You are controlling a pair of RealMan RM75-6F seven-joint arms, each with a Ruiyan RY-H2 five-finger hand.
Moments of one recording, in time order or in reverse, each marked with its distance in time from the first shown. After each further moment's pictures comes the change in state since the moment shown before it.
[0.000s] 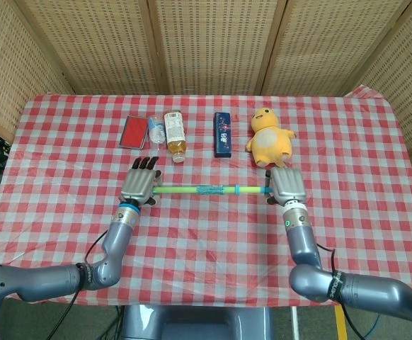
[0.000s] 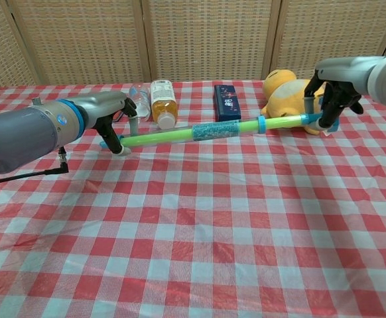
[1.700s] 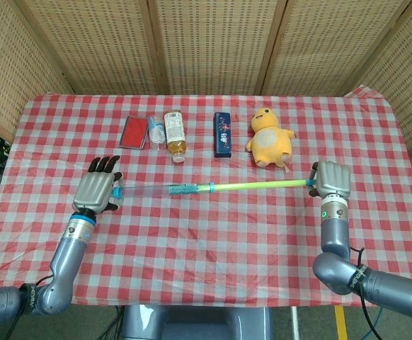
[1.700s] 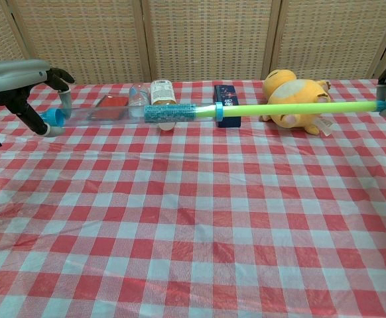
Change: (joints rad) left arm 0.177 0.339 0.105 -0.399 0.139 0.171 -0.033; right arm -0.072 0.097 -0.008 0.098 0.104 0.022 0.021
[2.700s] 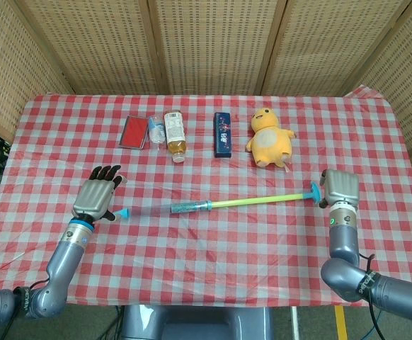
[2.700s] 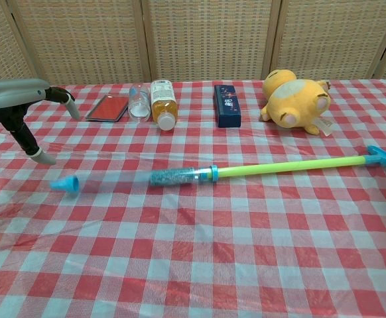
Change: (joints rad) left arm 0.017 0.019 0.034 -0.004 0.013 -0.072 -0.037; right arm -0.027 0.035 -0.050 -0.028 0.021 -0.016 -0.069
